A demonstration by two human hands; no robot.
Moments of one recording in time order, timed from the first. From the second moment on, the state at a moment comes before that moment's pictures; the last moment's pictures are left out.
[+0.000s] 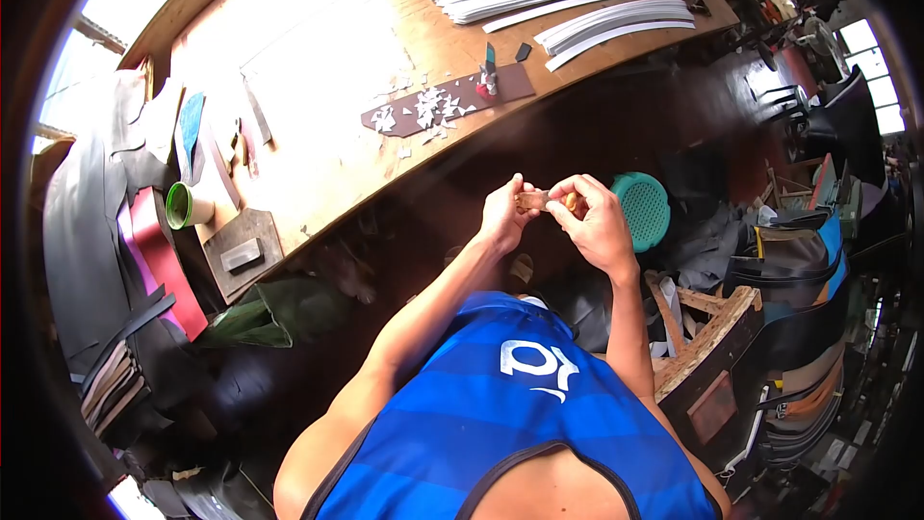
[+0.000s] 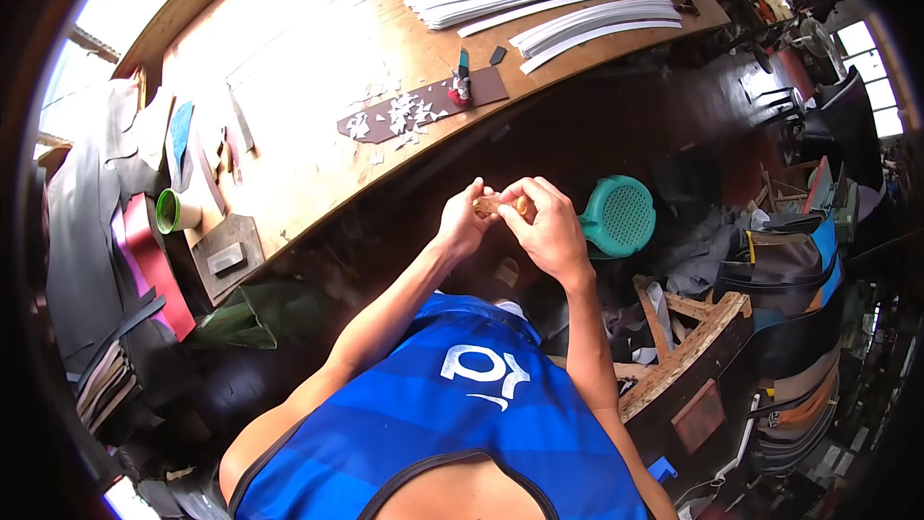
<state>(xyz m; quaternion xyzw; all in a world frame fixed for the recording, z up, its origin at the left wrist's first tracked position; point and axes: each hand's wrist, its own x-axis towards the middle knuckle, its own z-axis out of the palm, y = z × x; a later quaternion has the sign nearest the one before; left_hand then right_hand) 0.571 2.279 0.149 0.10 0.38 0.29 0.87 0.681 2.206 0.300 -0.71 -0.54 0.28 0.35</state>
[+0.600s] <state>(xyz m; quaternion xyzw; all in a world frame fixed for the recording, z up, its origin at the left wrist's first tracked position) 0.541 2.313 0.361 0.24 0.16 0.30 0.91 0.722 2.121 0.180 -0.30 -0.07 0.49 0.81</state>
